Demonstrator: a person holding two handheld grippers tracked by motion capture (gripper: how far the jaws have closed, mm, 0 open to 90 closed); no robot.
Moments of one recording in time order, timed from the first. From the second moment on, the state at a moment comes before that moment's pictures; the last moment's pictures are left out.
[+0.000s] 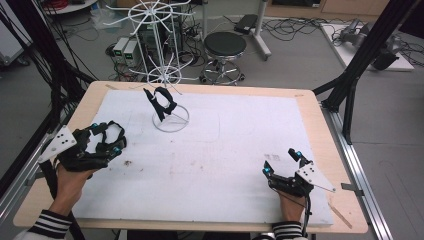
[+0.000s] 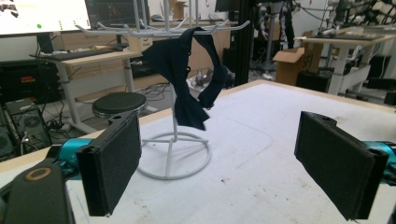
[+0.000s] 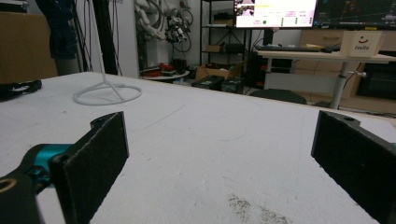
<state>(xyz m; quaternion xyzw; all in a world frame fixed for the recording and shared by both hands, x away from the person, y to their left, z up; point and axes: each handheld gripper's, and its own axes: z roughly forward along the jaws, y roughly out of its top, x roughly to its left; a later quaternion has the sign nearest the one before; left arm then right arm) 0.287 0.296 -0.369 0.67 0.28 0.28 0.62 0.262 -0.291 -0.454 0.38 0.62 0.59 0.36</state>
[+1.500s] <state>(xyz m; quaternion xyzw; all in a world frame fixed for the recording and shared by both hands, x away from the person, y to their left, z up) 0.333 0.304 -0.366 0.79 0.25 0.26 0.50 0.261 -0.291 -0.454 0.38 0.62 0.59 0.36</state>
